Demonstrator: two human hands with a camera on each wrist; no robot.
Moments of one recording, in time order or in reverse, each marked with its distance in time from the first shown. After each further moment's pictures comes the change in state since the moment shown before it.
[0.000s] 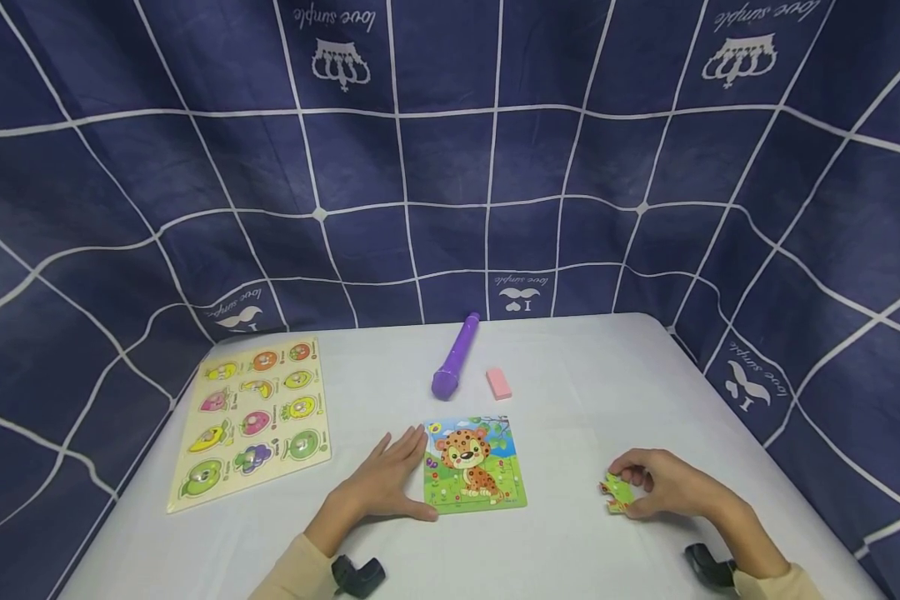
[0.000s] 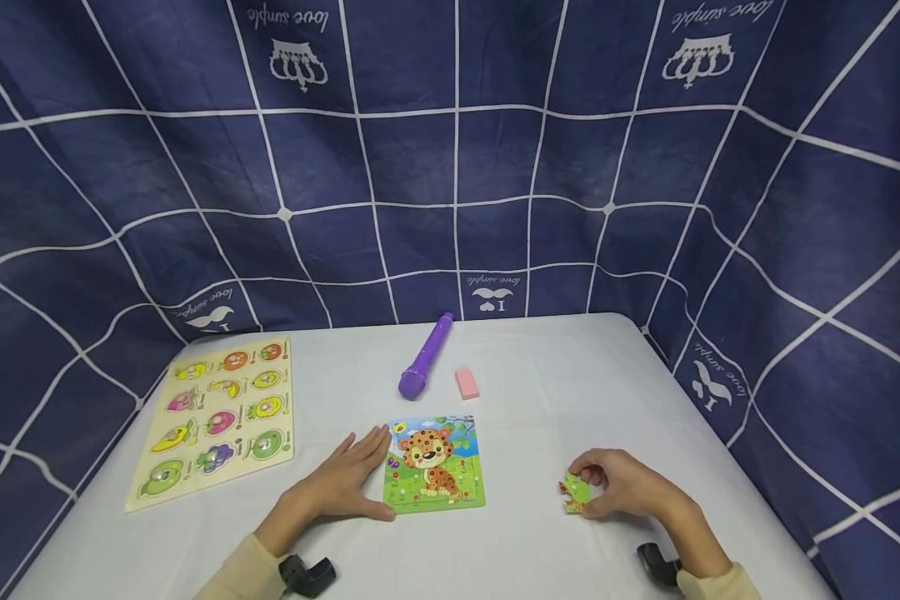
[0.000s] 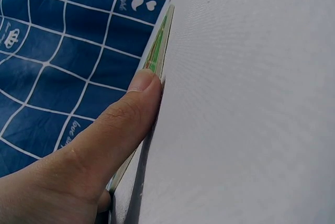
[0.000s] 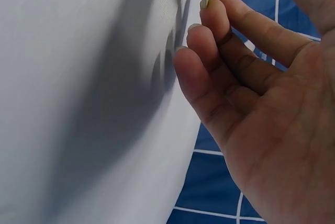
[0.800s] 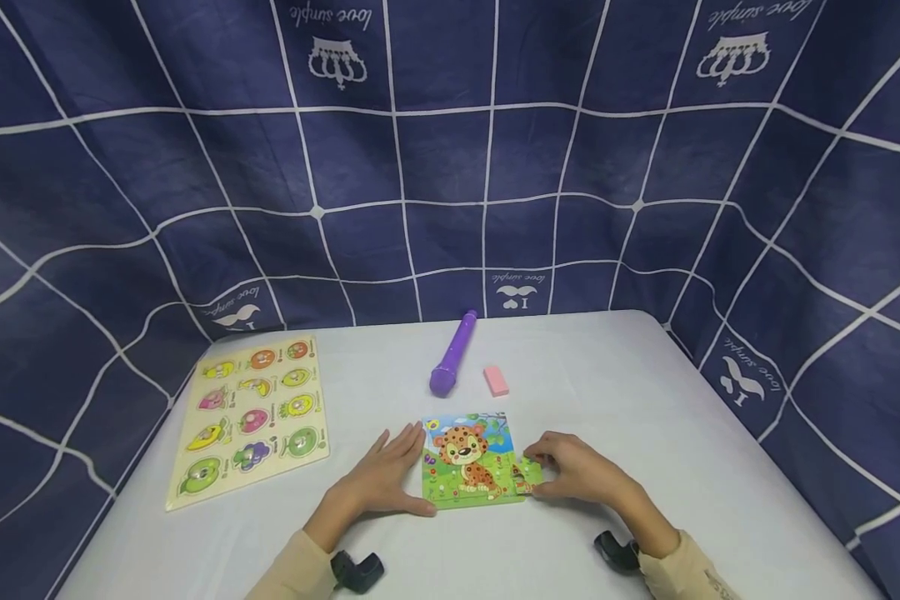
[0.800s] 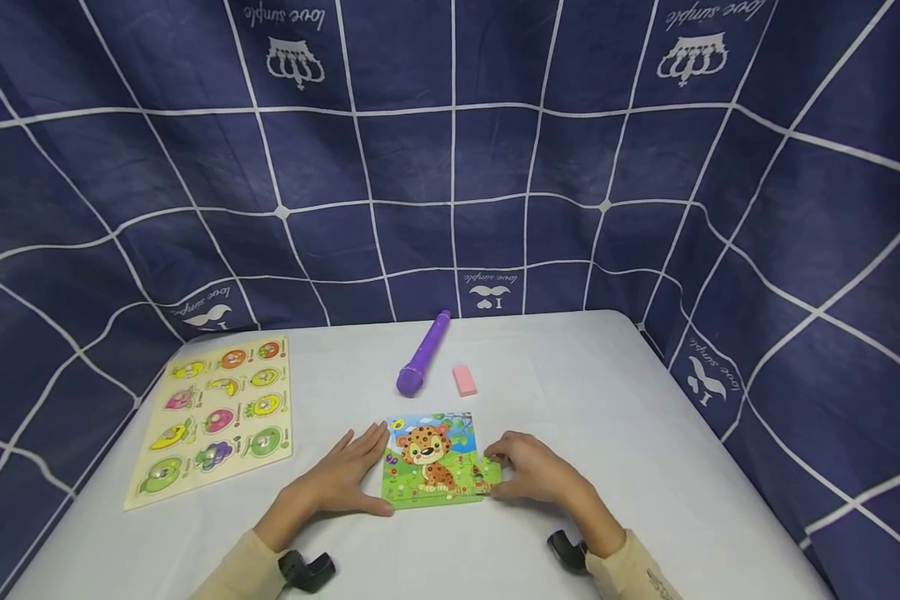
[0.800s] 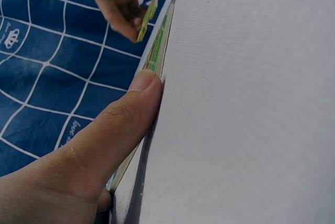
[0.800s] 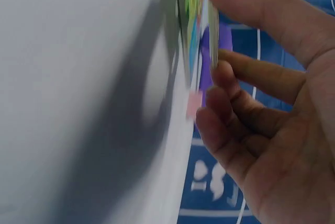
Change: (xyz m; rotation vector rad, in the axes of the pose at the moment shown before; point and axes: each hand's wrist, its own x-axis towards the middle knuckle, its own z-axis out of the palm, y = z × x) left_hand 0.001 0.000 0.000 -0.001 -0.009 -0.009; right_hand 0.063 -0.086 0.052 -0.166 0.111 -0.119
